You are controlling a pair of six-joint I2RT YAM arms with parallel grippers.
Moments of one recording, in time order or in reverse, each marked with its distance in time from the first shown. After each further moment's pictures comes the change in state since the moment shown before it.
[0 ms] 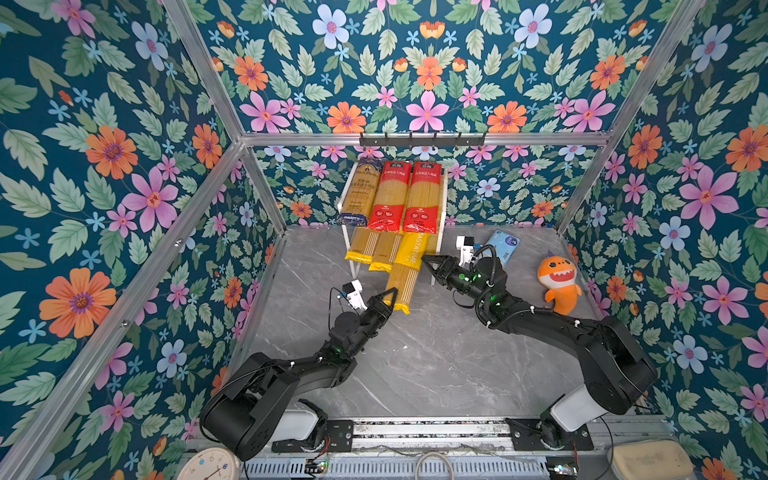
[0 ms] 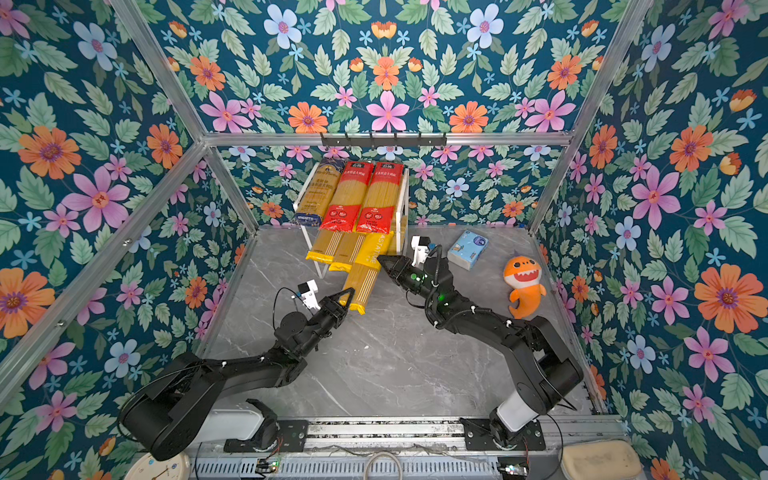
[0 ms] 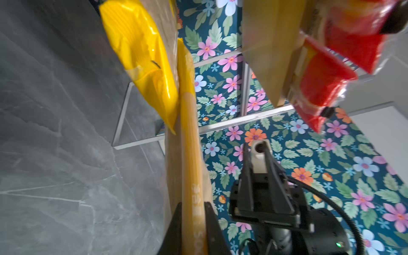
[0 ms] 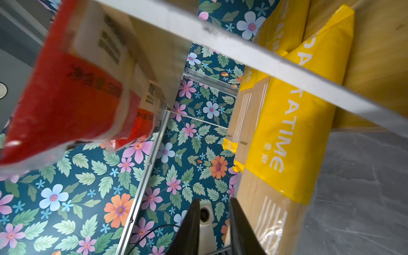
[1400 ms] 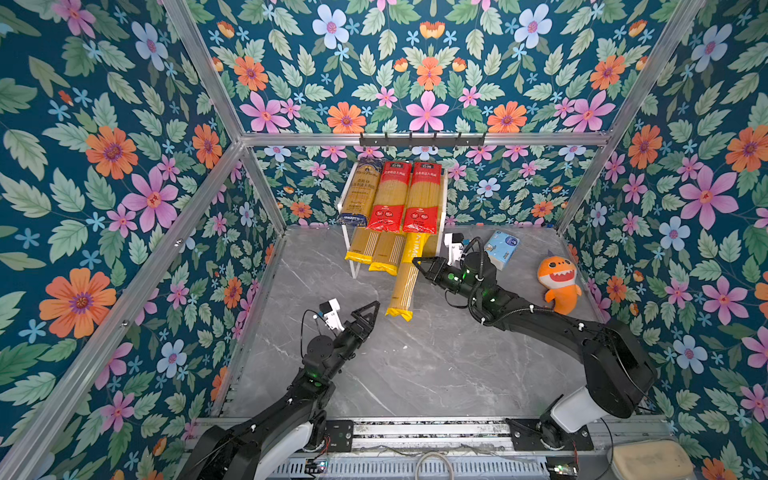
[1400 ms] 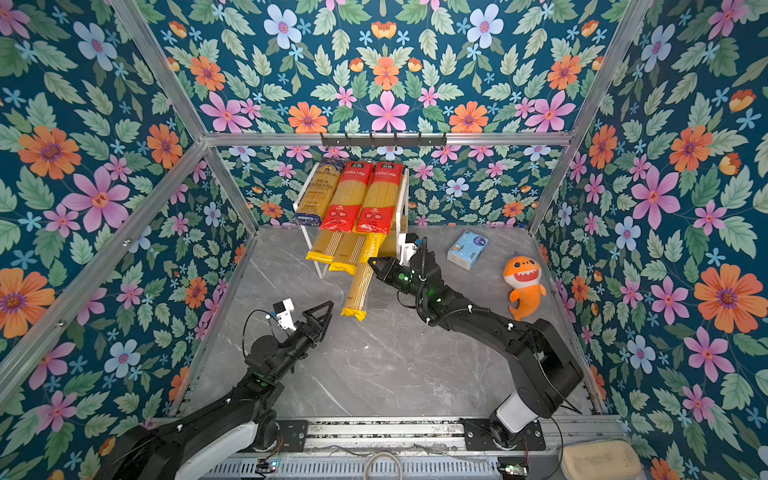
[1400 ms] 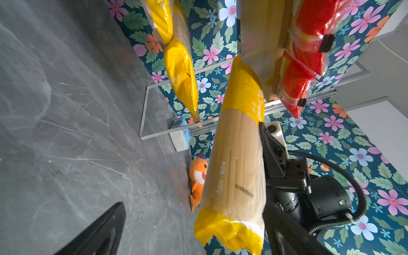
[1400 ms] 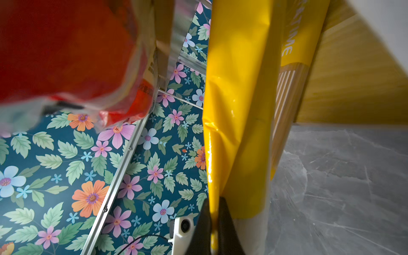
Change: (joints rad) left arm 0.120 -0.405 -0.250 -0.148 0.127 -0.002; right arm 0.080 0.011 0.132 -0.219 0.054 -0.146
